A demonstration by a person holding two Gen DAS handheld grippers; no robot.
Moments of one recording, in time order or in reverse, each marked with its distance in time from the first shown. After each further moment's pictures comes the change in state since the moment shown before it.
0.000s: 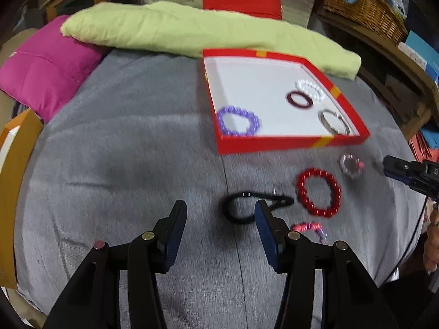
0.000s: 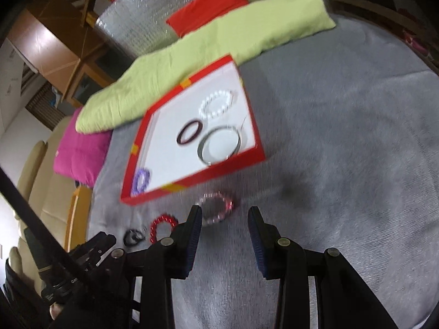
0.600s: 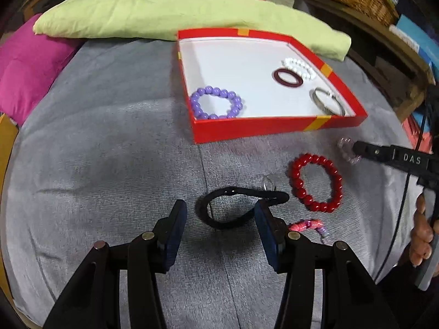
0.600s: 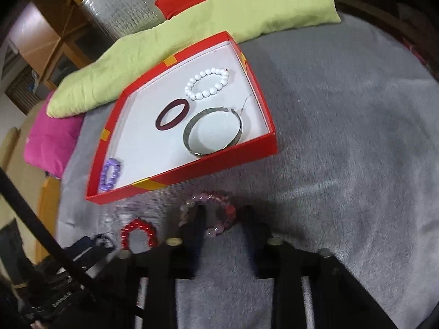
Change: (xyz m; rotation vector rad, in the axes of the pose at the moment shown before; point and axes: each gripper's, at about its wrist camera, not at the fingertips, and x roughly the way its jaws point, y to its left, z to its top) left arm 0.029 -0.016 0.000 0.080 0.054 -0.046; right arm 0.046 0.025 0.004 -0.064 0.007 -0.190
